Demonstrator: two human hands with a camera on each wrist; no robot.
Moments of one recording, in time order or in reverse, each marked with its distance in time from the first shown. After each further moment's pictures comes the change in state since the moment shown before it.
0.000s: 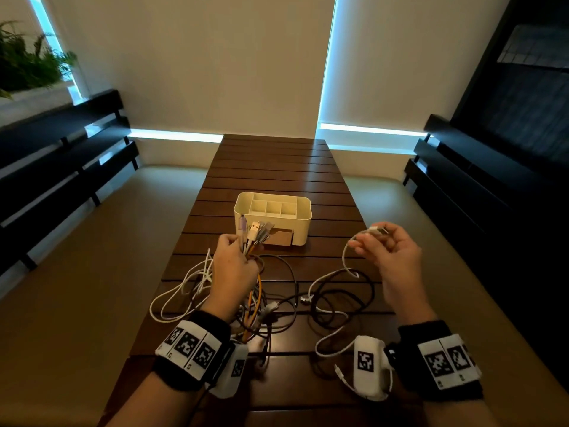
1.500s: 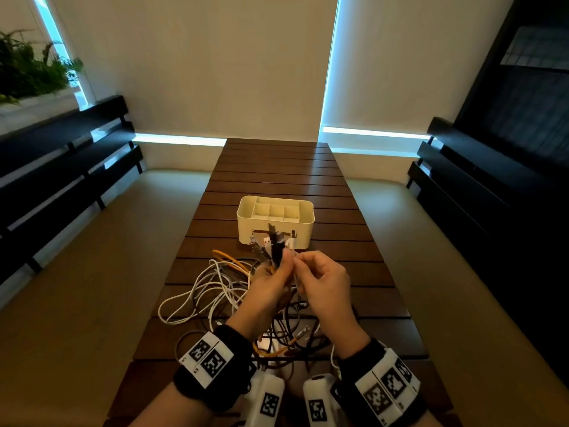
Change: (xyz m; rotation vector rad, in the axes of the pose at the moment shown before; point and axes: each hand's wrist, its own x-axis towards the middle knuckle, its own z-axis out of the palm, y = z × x) left_hand -0.029 0.012 0.027 -0.960 -0.453 -0.274; right_hand -0.045 0.035 0.073 -0.298 -0.242 -0.085
